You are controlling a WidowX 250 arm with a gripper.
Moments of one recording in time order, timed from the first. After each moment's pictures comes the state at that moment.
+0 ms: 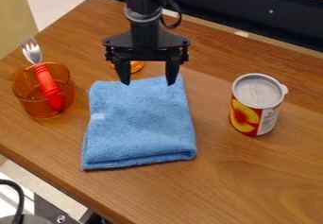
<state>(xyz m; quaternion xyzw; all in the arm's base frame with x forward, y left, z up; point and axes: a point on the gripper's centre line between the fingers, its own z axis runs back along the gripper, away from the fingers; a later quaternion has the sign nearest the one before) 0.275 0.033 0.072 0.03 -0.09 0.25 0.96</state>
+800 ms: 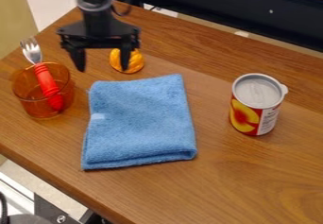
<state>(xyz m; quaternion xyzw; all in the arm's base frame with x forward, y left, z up) 0.262 0.125 0.076 0.08 -0.10 0.32 0.94</state>
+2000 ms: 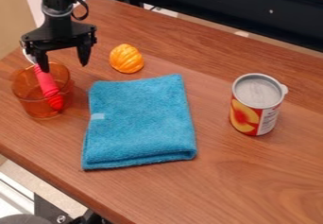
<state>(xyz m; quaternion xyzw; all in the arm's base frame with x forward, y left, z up) 0.269 0.190 0.043 0.12 -0.10 0.46 0.87</state>
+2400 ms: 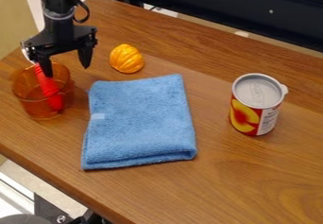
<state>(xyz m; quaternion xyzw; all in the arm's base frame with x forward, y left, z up) 0.270 0.185 0.036 0.11 -0.09 0.50 0.86</state>
